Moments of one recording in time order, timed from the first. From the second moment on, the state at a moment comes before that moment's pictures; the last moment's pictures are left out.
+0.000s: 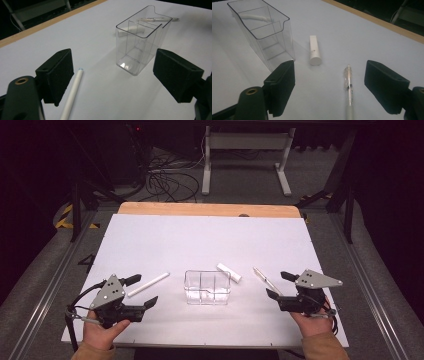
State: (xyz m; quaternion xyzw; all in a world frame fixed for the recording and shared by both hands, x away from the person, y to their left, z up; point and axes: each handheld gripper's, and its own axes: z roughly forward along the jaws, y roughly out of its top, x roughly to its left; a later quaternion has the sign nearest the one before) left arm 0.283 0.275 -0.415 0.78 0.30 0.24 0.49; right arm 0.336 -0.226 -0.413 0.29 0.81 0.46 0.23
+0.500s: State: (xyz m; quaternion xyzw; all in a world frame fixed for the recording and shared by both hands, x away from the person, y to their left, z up) left arm 0.280 0.275 -0.415 0.78 0.30 0.24 0.49; right arm 0.348 -0.225 -0.413 0.31 0.82 0.44 0.20
